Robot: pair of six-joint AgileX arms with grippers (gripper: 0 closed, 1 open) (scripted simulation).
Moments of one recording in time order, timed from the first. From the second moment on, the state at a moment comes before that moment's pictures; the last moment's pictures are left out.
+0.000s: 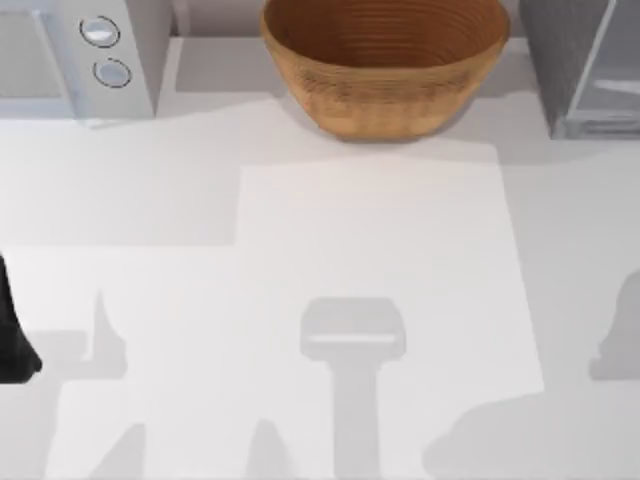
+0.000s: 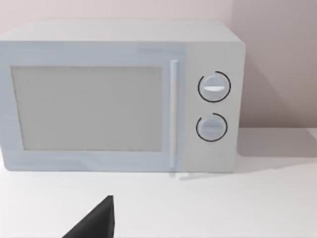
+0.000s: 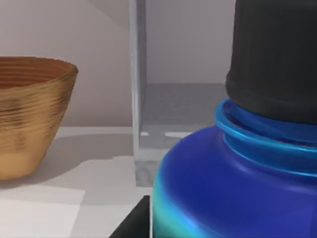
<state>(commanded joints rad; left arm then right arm) 0.00 0.00 0.00 0.00 0.00 0.00 0.00 0.00 0.00 0.00 0.00 0.00</state>
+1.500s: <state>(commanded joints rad) 0.00 0.00 0.00 0.00 0.00 0.00 0.95 1.40 0.22 0.98 0.90 0.07</state>
